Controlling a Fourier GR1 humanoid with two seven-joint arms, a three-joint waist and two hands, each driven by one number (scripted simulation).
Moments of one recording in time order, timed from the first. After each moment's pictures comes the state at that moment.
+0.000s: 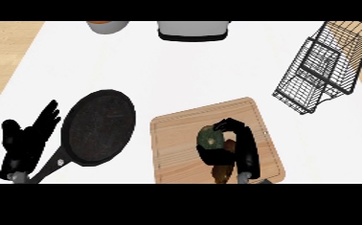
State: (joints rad) left arm 0.03 0.31 0.17 -1.35 0.05 -0.08 0.13; right arm -0.04 -0.02 0.44 -1.42 0.38 -0.53 0.54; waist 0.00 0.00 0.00
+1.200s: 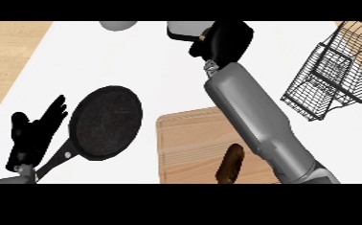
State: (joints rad) left arm -0.01 0.31 0.14 -1.34 0.04 -0.11 0.16; right arm -1.00 -0.01 0.30 -0.95 1.27 -0.31 1.23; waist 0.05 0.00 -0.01
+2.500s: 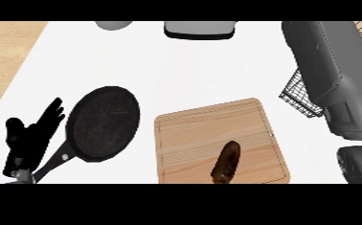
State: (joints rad) left arm 0.02 0.29 0.16 -1.37 0.03 -0.10 0.14; right arm -1.22 -0.28 -0.19 -0.63 1.29 -0.58 0.91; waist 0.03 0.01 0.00
